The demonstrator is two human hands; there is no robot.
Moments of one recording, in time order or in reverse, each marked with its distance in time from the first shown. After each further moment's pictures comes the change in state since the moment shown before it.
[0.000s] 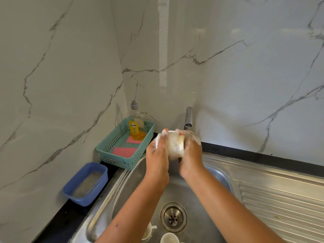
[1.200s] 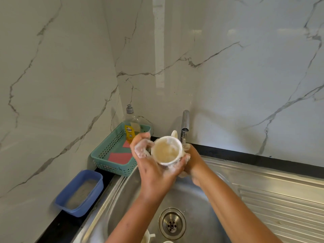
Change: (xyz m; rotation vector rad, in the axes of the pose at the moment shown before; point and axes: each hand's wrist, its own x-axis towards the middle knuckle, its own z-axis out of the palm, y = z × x) left_hand 0.011 -0.022 -0.020 0.539 0.005 1.023; right_hand -0.010 -0.029 -0.017 -0.730 -0.325 0.116
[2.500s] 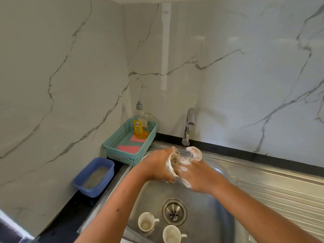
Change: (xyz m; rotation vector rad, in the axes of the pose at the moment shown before) left_hand 0.013 -0.016 -0.048 0.351 -1.161 -0.284; right_hand -0.022 0.072 -0.014 -1.566 -0.082 -0.969
